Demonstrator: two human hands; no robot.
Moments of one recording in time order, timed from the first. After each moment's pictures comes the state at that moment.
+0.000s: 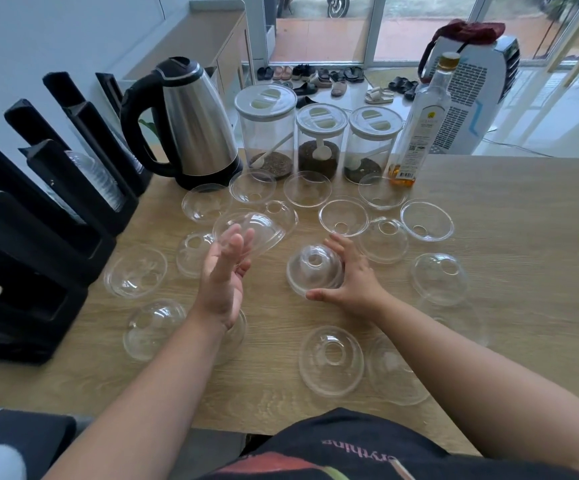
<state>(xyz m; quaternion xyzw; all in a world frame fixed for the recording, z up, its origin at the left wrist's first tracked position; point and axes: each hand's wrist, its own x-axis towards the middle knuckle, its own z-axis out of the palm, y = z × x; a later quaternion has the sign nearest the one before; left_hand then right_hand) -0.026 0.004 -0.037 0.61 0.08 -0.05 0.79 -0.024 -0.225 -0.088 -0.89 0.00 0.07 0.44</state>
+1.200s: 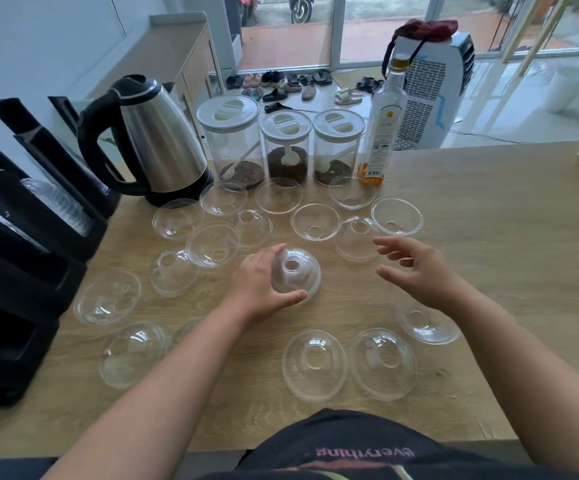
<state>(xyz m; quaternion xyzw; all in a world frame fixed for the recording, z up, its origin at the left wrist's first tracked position) 0.002 -0.045 -0.064 0.94 -0.17 -0.10 0.29 -0.062 -0.330 -0.035 -0.90 0.04 0.01 0.44</state>
